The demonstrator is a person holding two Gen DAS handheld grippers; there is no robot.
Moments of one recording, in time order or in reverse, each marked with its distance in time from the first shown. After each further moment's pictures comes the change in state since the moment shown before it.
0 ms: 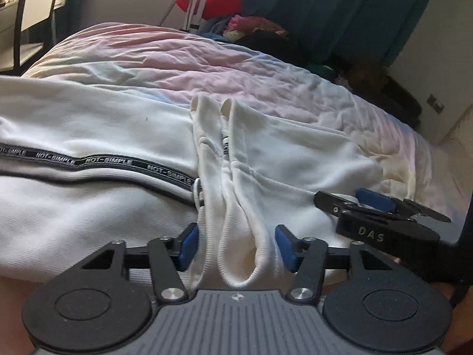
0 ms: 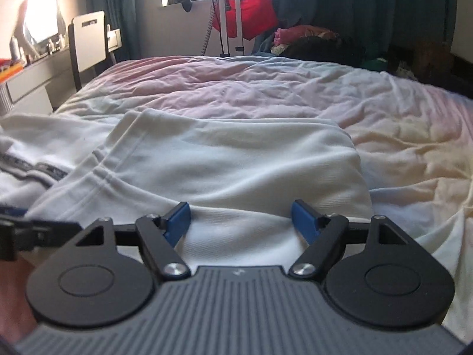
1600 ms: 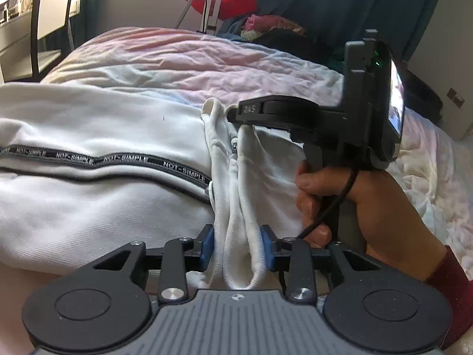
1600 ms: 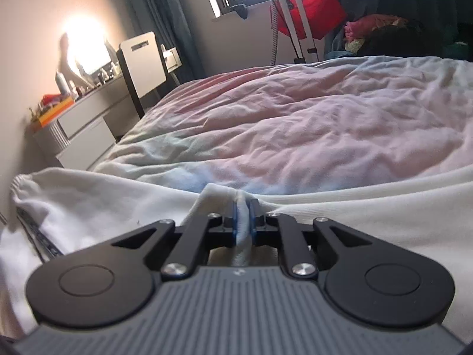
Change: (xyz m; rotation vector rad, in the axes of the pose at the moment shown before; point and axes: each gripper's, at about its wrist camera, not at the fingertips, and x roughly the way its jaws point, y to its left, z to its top) left arm -0.009 -0.010 -0.007 0.034 -0.008 0.123; right arm 0.107 0.060 0.065 0.090 -0.035 0.342
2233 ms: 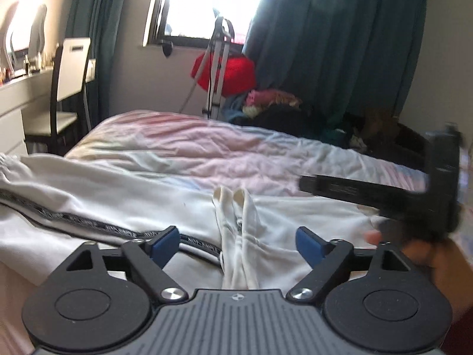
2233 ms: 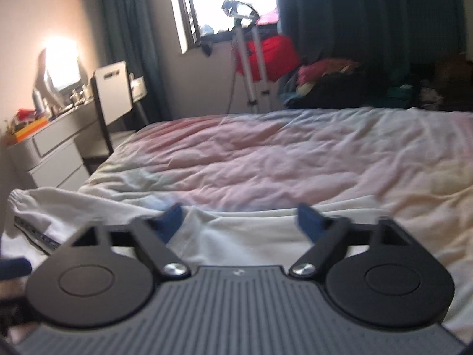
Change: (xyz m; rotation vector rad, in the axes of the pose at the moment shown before) left arm -0.087 -0.005 0.004 0.014 -0.312 0.037; right arm -0.135 0.004 0.011 -0.057 -0.141 -0.209
